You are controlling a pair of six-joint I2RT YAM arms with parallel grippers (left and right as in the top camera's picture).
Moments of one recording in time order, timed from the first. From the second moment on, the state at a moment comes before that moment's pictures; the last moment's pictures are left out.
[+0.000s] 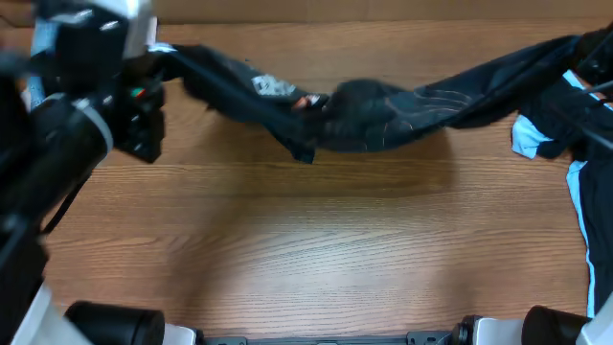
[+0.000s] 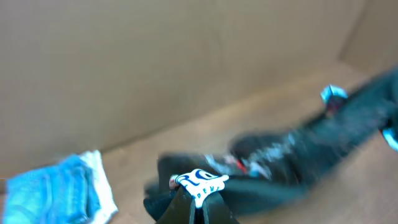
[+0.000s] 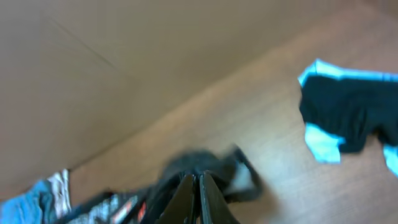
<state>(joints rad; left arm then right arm) -0.14 1.64 2.88 -1.62 0.23 0.13 -0.22 1.55 2.34 -1.38 -0.15 0.43</state>
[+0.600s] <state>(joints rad) -0.13 2.10 2.87 -1.18 0.07 0.03 -0.21 1.82 2.38 -1.02 -0.21 0.45</state>
